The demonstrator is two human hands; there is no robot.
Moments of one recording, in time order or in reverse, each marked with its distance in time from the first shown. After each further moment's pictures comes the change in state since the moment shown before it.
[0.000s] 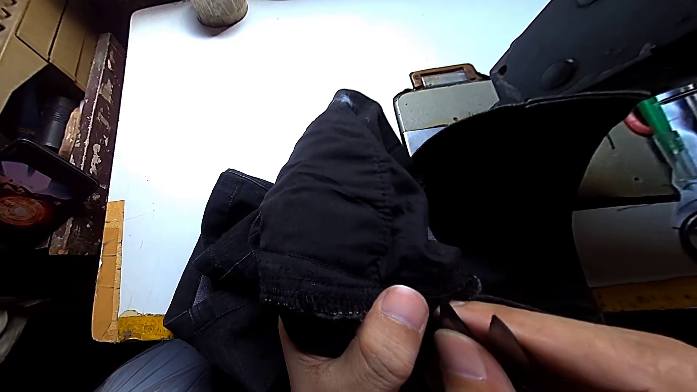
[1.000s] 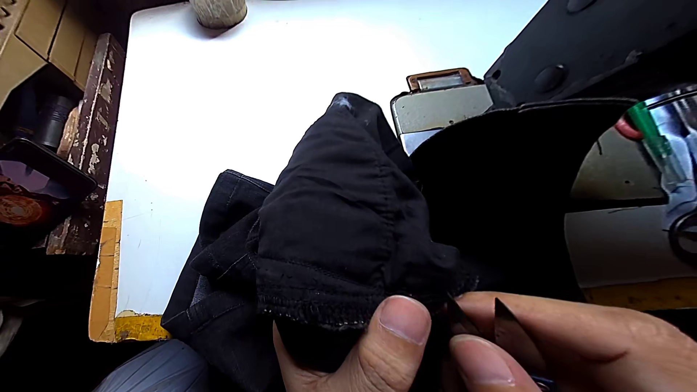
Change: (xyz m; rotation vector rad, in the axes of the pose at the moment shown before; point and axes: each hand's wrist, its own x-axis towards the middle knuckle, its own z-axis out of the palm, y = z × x) left_hand -0.003 -0.002 -0.001 0.007 -0.027 0.058; right_hand 0.002 -0.010 -0.018 0.100 -0.116 0.226
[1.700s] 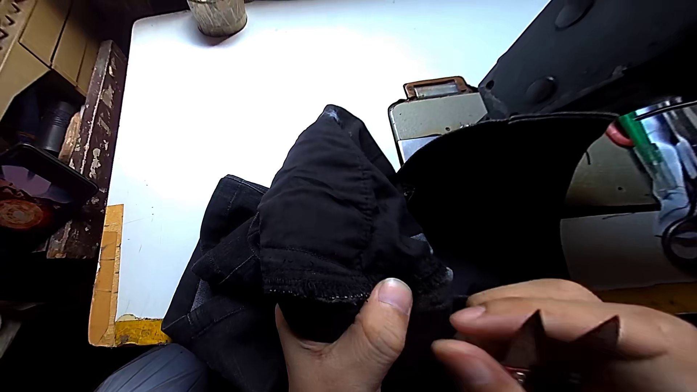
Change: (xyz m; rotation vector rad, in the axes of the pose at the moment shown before) left_hand 0.011 -0.008 -0.006 0.113 0.014 0.026; right_hand 0.003 0.024 0.000 0.072 0.044 -0.127
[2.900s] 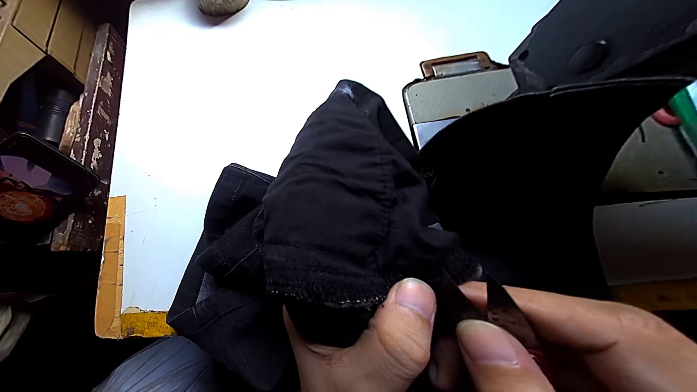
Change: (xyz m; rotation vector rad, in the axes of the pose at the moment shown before) left_hand -0.003 -0.001 0.000 -0.048 -0.021 -0.013; right_hand -0.003 -0.008 0.009 -0.055 -0.011 0.083
